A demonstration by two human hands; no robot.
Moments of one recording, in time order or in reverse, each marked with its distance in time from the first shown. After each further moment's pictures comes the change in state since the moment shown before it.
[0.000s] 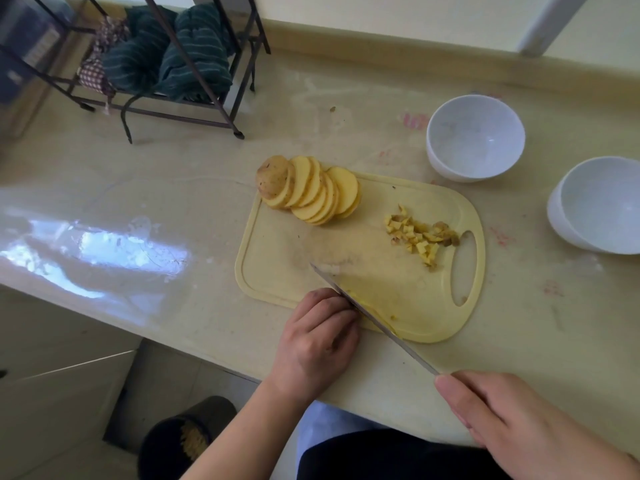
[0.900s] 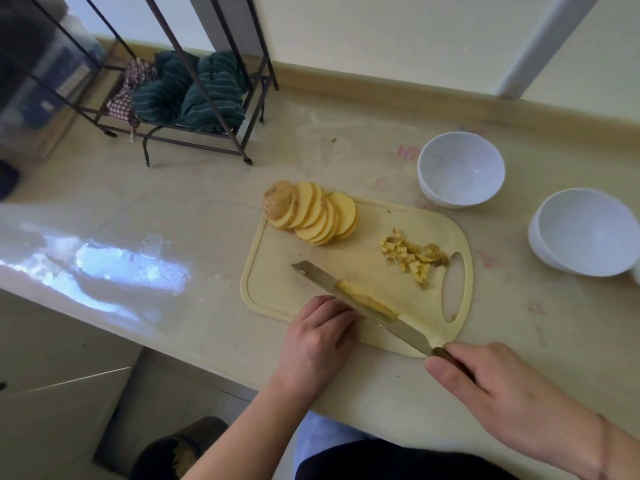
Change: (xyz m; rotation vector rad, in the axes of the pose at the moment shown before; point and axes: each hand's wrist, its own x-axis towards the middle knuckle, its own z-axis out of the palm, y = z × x) left_hand 0.014 -0.004 0.002 0.073 -0.060 -0.017; right_hand 0.018 0.000 -0.024 -0.146 0.136 -0.248
